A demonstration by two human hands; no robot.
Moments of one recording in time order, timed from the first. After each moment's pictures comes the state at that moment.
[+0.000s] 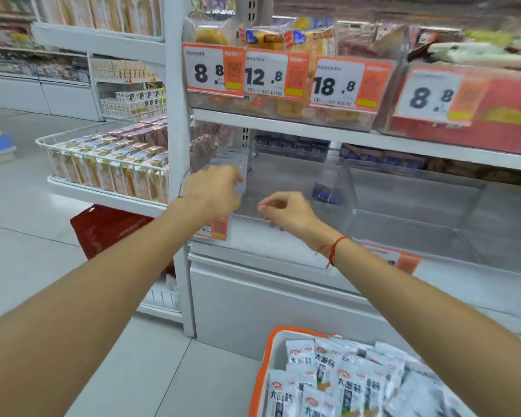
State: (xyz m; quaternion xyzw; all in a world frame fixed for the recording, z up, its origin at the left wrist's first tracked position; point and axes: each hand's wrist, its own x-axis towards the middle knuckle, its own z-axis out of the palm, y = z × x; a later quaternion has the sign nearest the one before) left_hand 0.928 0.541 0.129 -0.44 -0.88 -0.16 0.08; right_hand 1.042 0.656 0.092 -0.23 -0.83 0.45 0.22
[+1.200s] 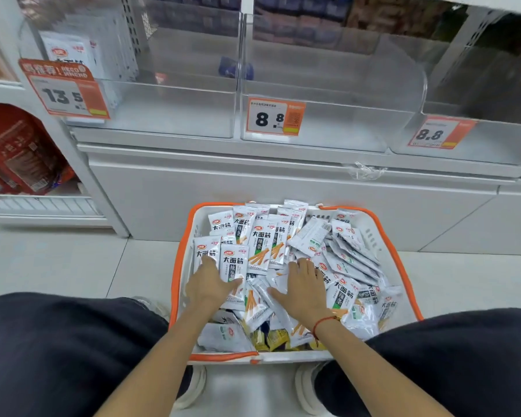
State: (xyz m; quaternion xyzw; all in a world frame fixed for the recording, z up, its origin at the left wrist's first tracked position) left_hand 1.176 0.499 -0.179 -0.32 -0.89 -0.18 -0.26; right_hand 1.348 0.584 -0.166 -0.47 -0.88 0.05 -0.10
